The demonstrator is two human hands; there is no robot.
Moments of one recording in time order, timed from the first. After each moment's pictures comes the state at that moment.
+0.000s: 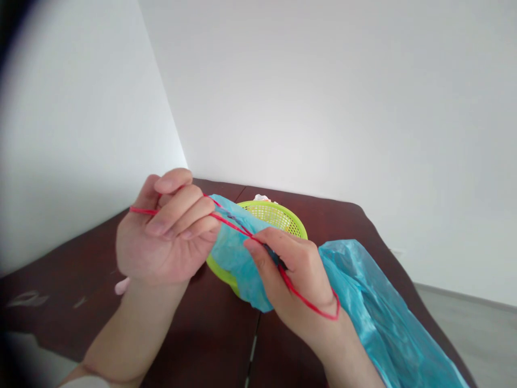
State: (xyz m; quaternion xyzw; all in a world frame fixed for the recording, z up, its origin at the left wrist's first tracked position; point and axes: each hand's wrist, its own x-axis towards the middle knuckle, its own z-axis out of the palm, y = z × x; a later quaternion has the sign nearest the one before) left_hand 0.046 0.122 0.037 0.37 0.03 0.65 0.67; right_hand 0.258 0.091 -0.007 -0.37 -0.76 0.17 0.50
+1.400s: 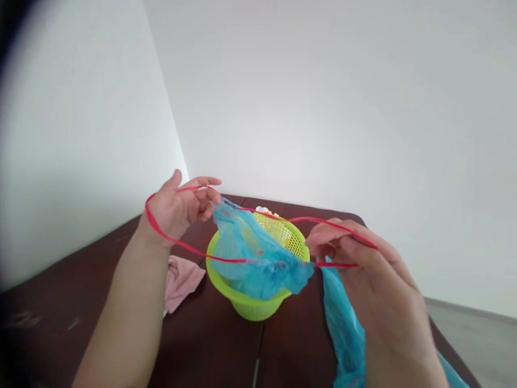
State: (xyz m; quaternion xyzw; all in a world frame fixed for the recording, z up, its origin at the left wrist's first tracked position) left_hand -0.029 0.221 0.031 0.56 0.25 0.55 0.57; right_hand 0.330 0.093 0.007 -0.27 -0.63 0.32 0.66
